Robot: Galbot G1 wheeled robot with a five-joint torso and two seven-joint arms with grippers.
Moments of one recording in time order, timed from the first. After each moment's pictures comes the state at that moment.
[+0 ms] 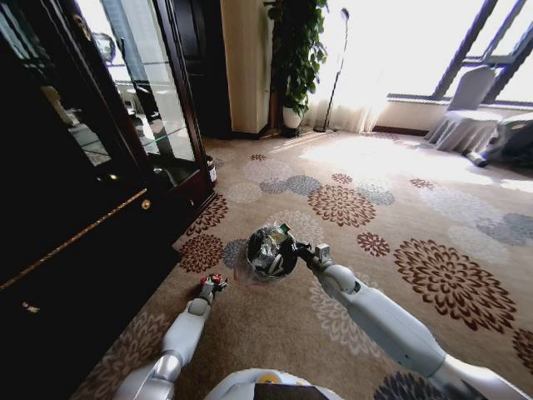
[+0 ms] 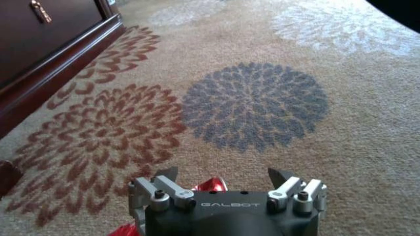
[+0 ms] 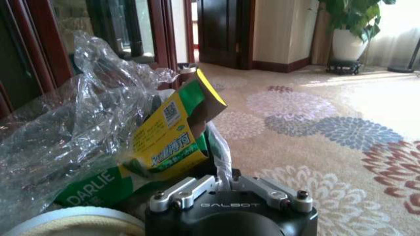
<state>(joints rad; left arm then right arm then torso) 0.76 -1.40 -0.41 -0.54 0.07 -0.17 0.11 -0.74 0.94 -0.23 1.62 0.74 -0.19 0.16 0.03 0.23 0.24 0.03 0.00</state>
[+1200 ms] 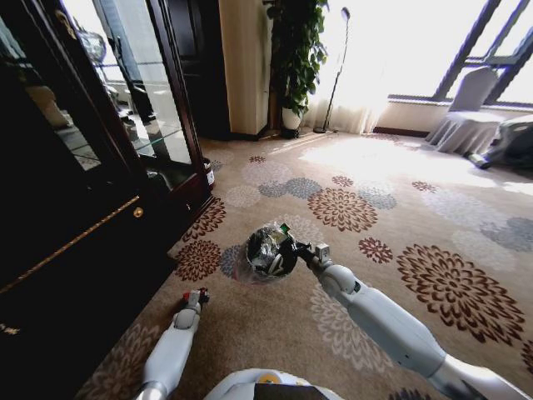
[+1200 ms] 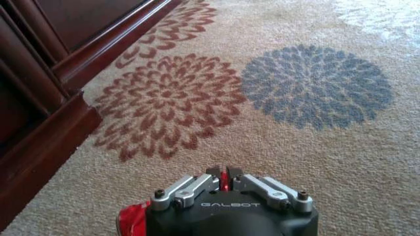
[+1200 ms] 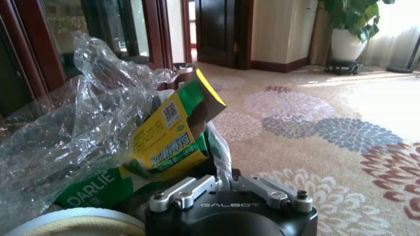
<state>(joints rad) 1.01 -1.33 -0.51 -0.89 -0.06 0.02 0.05 -0.74 0.94 -0.23 1.62 0.74 -0.19 0.16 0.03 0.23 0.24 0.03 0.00</state>
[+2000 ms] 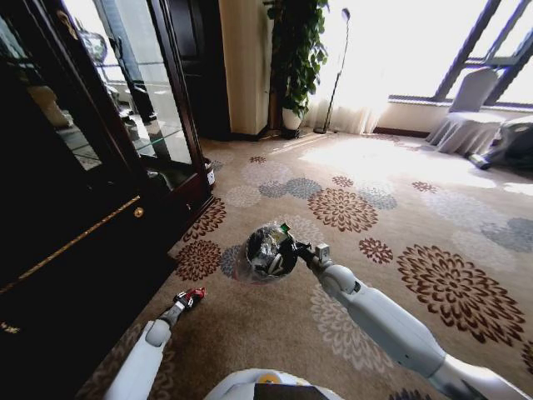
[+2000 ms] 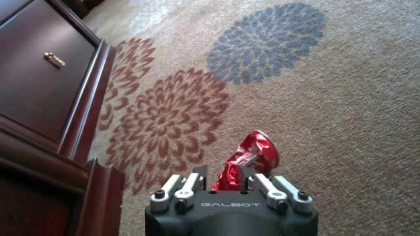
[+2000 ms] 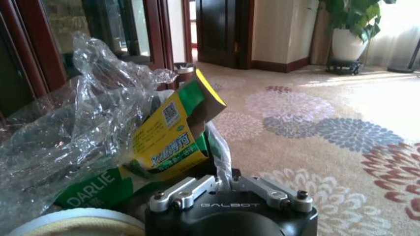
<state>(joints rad) 1.08 -1.17 -0.56 -0.94 0.39 -0.17 0.29 -0.74 0.94 -0.23 1.62 0.74 -0.19 0.16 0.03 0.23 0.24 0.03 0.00</state>
